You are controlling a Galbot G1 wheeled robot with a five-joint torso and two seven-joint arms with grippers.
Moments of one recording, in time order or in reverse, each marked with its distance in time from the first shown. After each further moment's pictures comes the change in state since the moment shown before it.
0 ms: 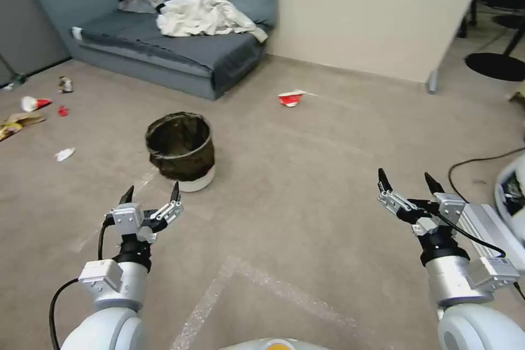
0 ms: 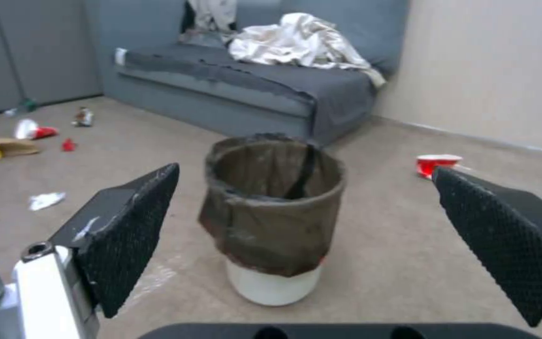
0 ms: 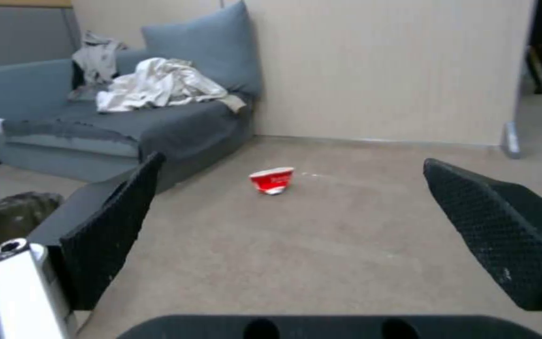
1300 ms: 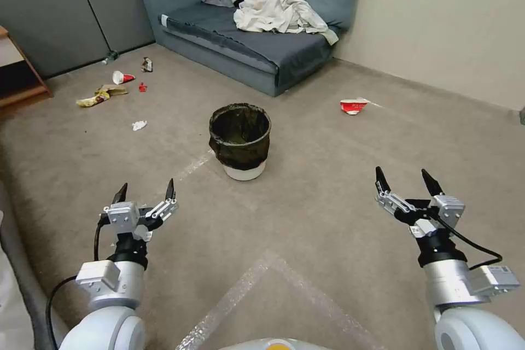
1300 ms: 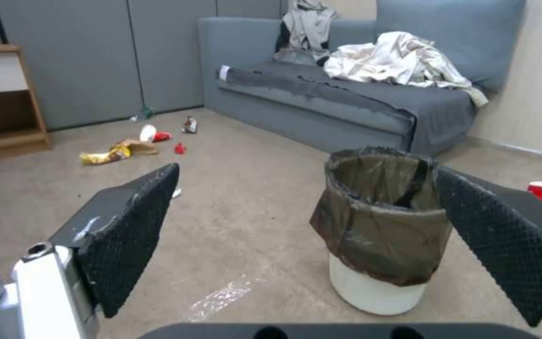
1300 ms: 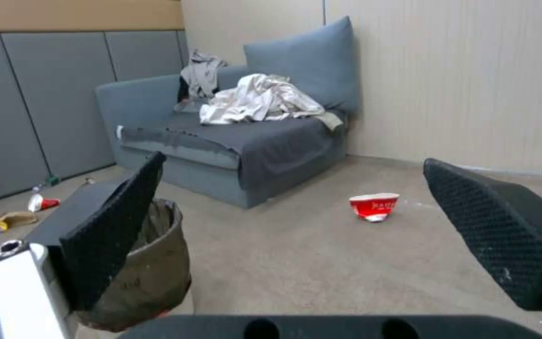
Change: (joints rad) left arm -0.007 0.016 -0.004 0.016 0.011 -0.049 -0.018; right arm -0.007 0.021 0.000 -0.028 0.002 0.107 -0.071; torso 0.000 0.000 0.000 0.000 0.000
